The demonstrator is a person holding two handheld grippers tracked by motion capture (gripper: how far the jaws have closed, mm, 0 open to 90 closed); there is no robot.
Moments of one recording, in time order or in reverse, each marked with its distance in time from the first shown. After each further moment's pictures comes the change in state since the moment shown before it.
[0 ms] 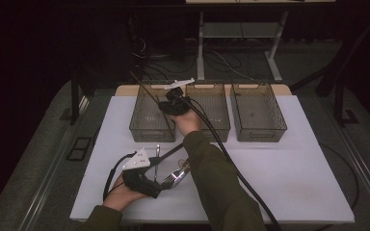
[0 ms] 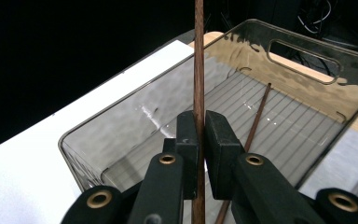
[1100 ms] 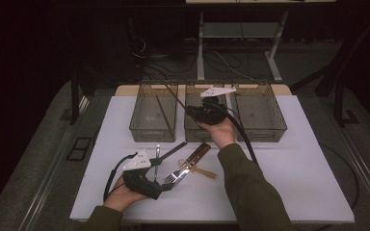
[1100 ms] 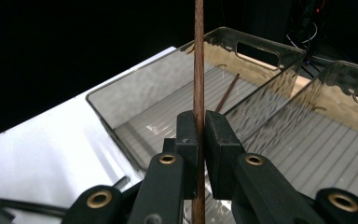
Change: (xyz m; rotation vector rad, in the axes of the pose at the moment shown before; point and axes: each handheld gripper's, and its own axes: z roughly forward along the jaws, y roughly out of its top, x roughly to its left) left arm -0.003 -0.001 0.001 0.007 -0.014 -0.010; right arm -0.029 -0.042 -0.096 -0.102 0.022 -0.010
